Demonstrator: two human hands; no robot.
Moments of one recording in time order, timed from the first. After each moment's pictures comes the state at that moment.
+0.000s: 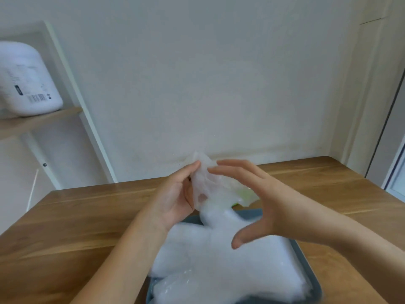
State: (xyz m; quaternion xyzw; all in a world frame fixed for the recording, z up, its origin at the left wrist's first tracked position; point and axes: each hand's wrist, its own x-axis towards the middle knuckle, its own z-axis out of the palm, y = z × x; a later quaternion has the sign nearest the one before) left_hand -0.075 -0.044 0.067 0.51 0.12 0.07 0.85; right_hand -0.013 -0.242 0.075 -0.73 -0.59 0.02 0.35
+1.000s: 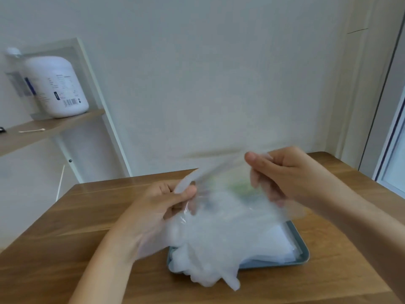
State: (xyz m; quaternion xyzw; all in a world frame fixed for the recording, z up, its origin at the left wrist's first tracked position) left_hand -0.189 -0.050 0.084 0.74 0.05 0.08 0.66; right_hand -0.077 -0.267 0.120 -0.75 -0.37 0.10 0.55
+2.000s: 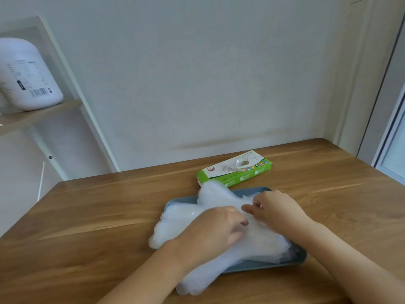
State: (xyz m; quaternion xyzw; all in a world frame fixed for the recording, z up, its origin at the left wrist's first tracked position) left_hand -0.108 -0.100 -0.003 0.98 -0.12 0.06 0.15; right_hand 0.000 -0.243 -0.014 -0.94 -0.30 0.03 0.17
